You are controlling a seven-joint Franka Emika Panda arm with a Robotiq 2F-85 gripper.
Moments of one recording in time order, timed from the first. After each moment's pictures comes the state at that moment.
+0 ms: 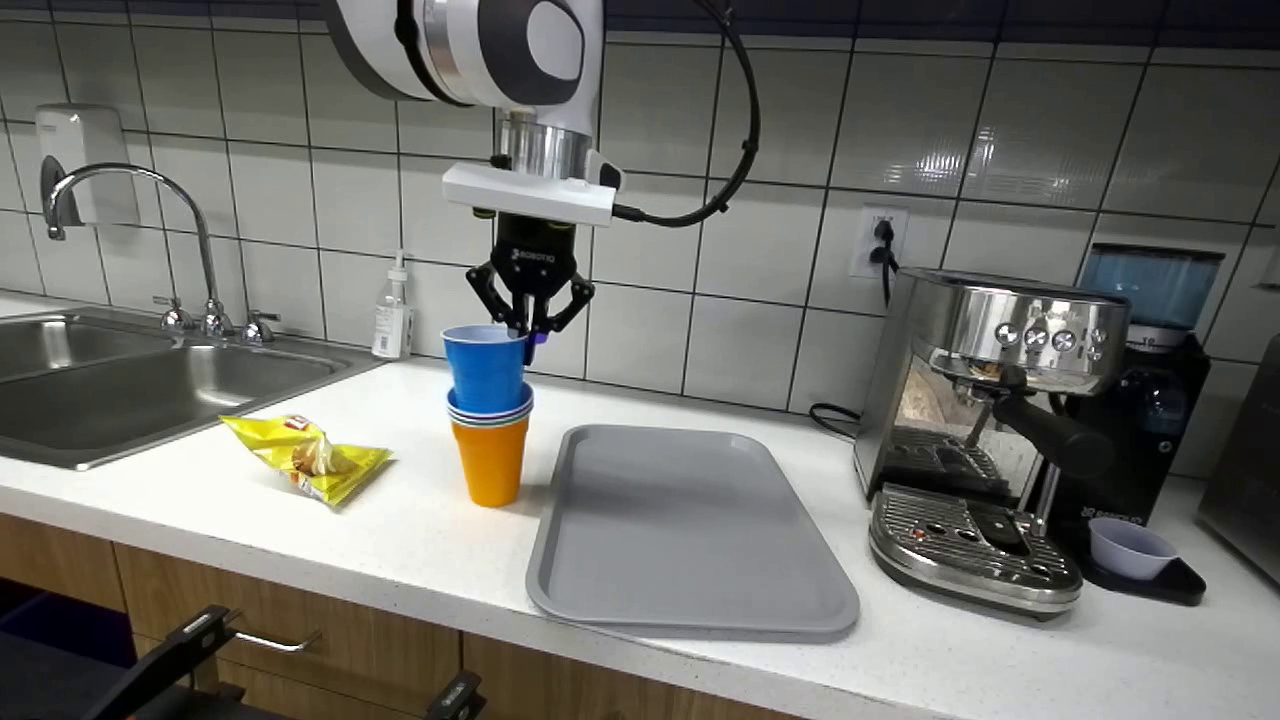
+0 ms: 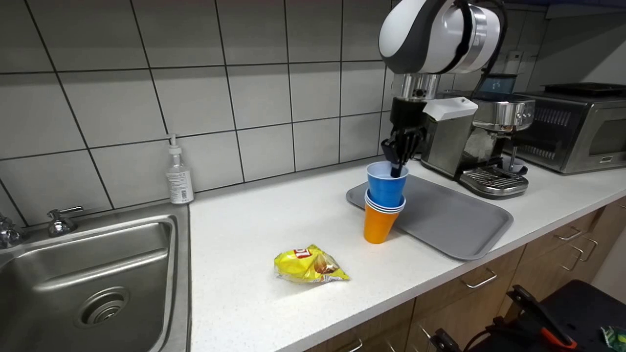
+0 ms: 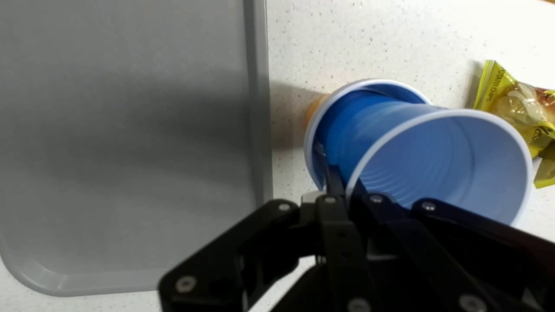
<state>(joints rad) 0.01 -0.03 -0.12 -2.45 0.09 2.44 -0.47</state>
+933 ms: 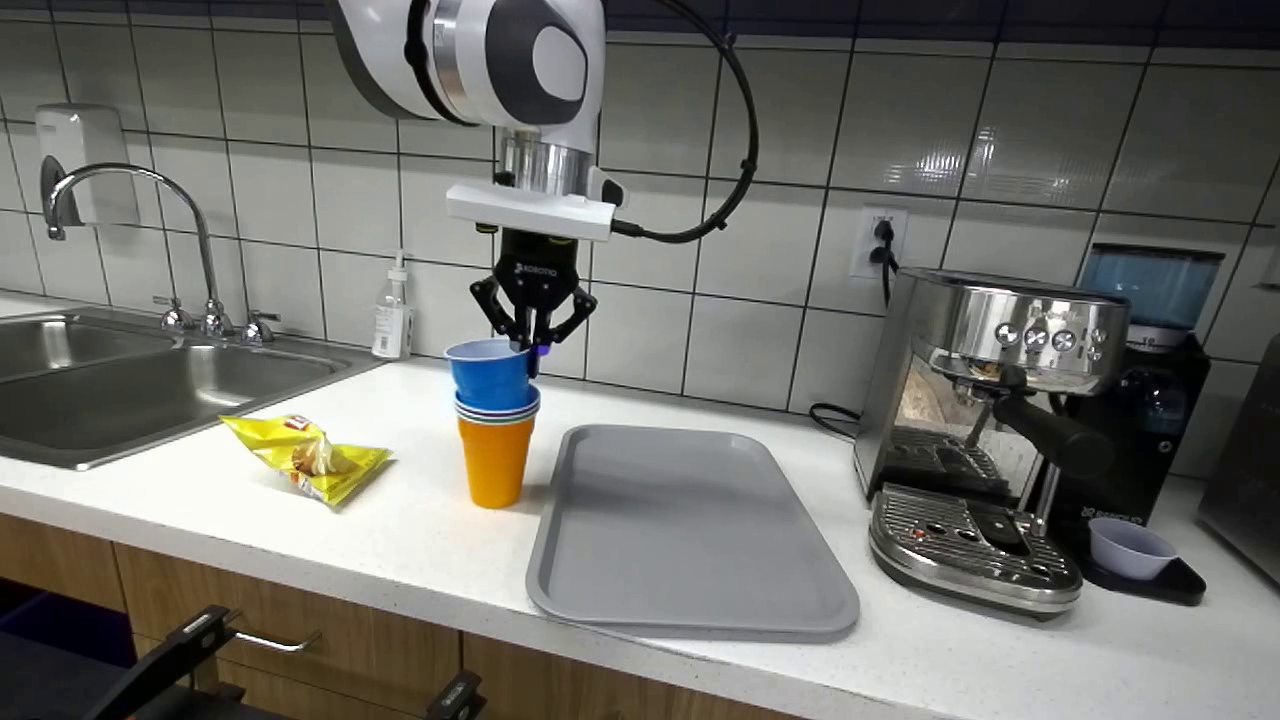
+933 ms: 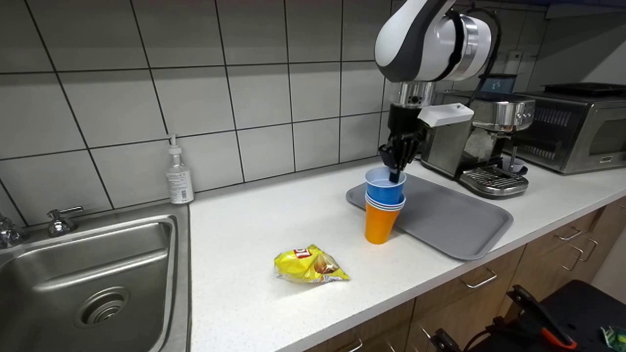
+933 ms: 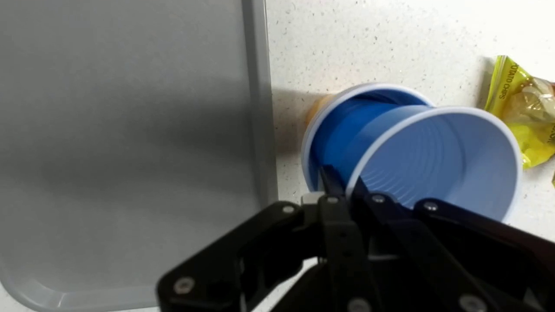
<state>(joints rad) 0.01 0.02 -0.11 -2.43 0.09 2.45 -0.44</state>
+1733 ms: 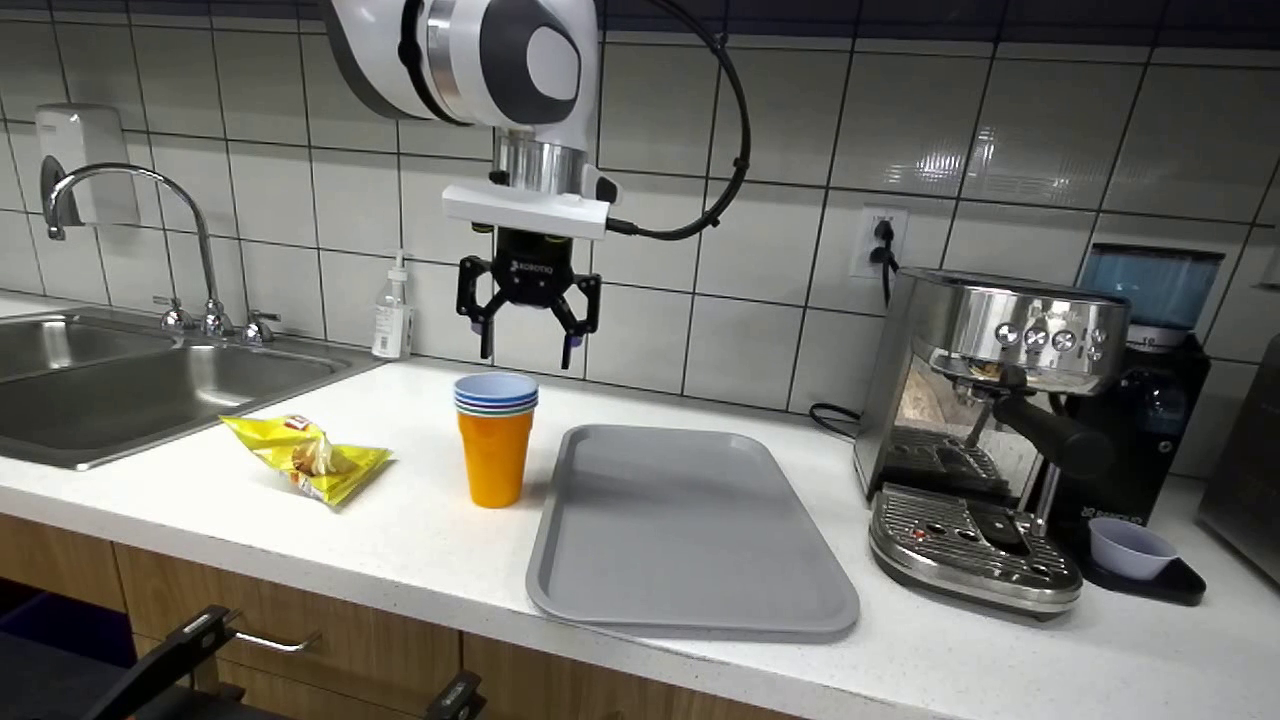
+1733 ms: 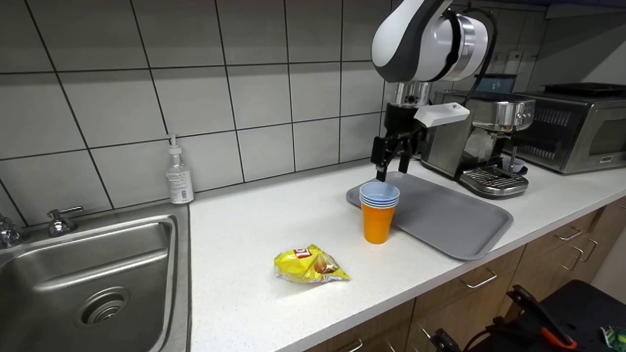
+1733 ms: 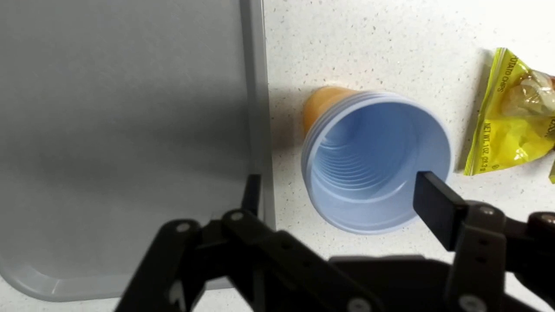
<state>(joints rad) 0.01 0.02 -0.10 -2.42 0.08 2.46 -0.44</state>
